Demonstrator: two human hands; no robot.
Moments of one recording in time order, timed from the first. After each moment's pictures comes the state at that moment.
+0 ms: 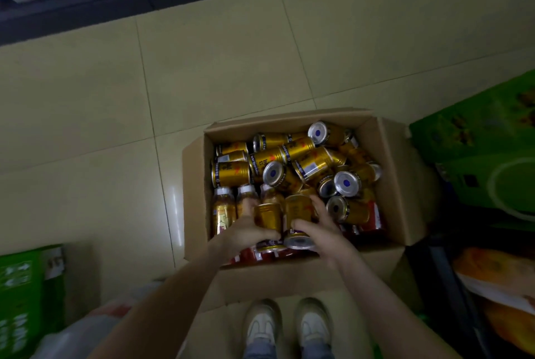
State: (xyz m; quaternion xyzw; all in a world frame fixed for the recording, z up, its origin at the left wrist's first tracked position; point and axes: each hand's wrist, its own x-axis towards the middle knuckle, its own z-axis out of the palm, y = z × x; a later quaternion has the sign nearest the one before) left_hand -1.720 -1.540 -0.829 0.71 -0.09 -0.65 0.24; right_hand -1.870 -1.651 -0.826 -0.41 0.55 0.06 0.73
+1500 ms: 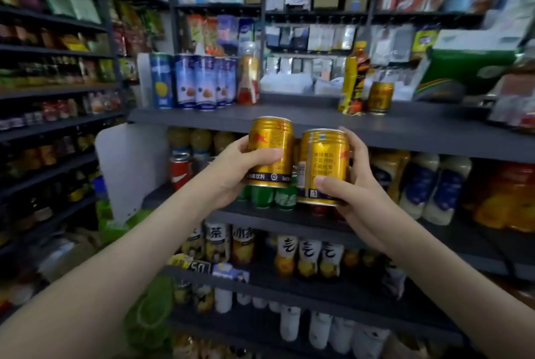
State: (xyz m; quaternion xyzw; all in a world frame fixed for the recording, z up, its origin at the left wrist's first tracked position) left_hand -2.284 -1.493 0.082 0.20 -0.63 -0.64 0.39; right_hand -2.451 -1.372 0.068 -0.54 0.44 -0.63 0.36
